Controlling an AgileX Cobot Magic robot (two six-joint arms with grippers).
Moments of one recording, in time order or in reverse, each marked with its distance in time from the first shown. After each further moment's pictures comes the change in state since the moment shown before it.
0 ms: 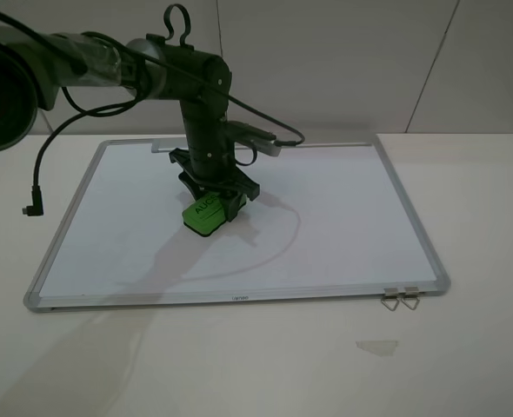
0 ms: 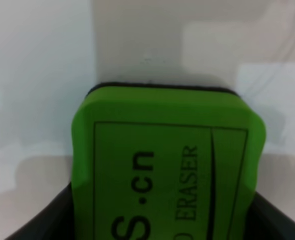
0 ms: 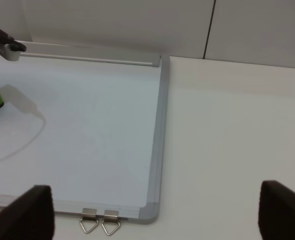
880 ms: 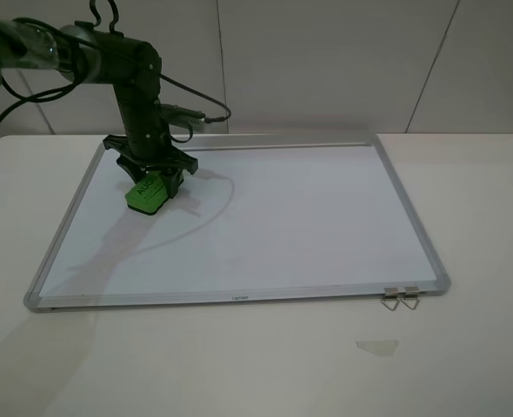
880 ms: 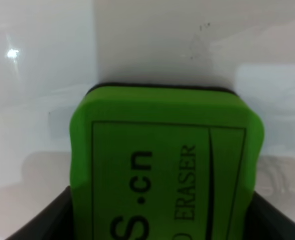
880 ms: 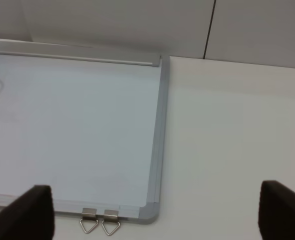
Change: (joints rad) left arm 0.221 -0.006 0.011 0.093 0.003 -0.083; right arm 0.000 0.000 0.000 0.000 0.000 0.000
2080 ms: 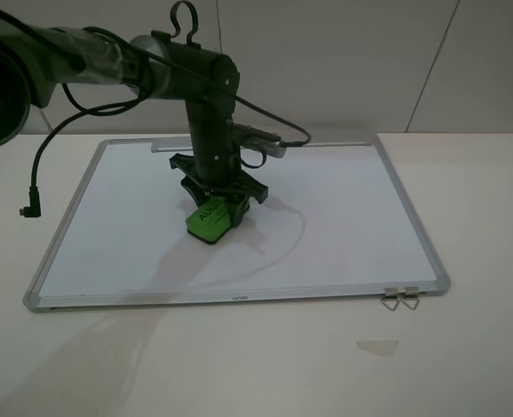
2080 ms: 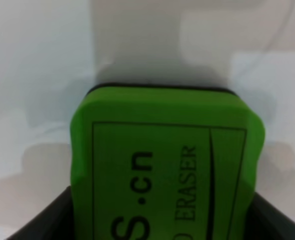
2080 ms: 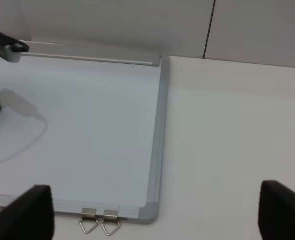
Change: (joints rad) left arm -0.228 -0.062 0.022 -0.094 0.049 -0.045; right arm 0.000 0.000 0.000 0.000 0.000 0.000
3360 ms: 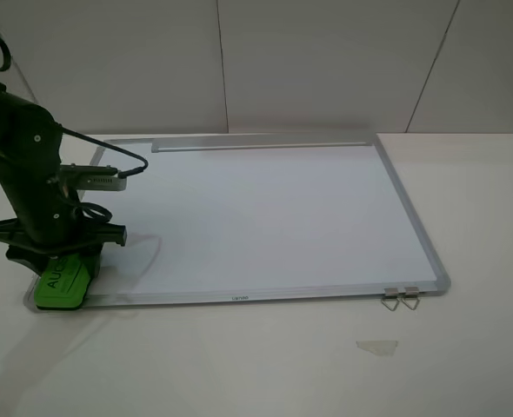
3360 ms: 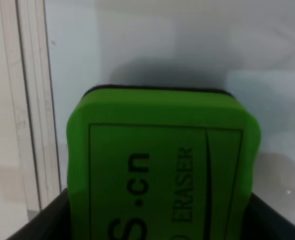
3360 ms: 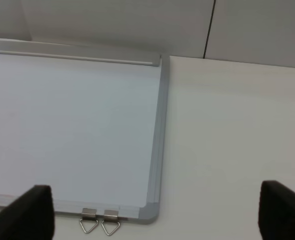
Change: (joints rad) left arm 0.244 -0.523 0.974 0.201 -0.392 -0.481; right arm 0.000 0.000 0.000 0.000 0.000 0.000
